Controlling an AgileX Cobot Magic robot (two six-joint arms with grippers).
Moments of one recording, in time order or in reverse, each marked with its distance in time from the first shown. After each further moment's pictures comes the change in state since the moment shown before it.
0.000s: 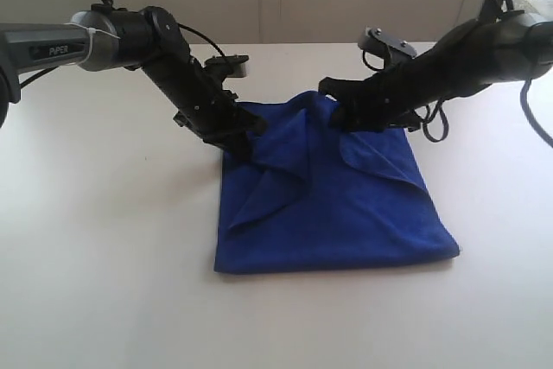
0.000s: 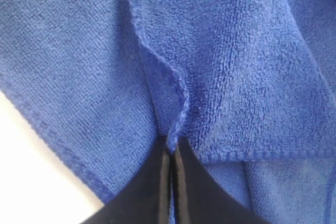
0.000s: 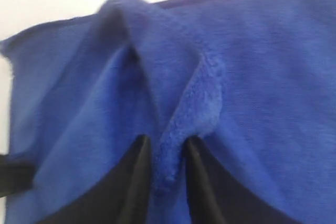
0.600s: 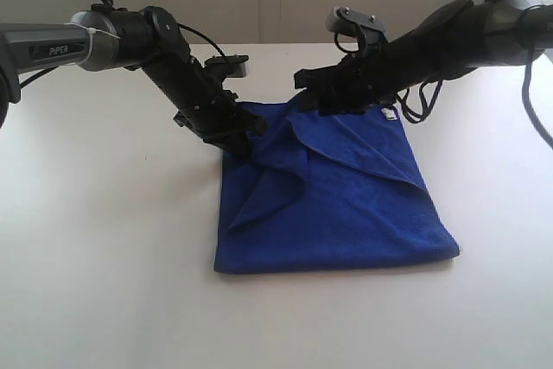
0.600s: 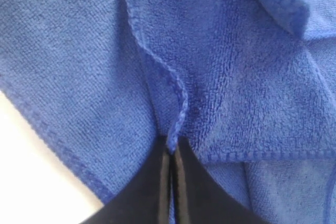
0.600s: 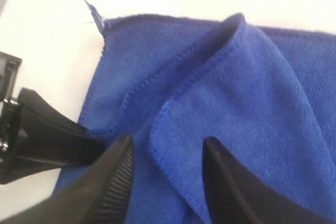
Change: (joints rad) left arm 0.000 0.000 0.000 0.000 0.000 -0.004; right arm 0.050 -0.048 -0.034 0.052 0.065 -0.214
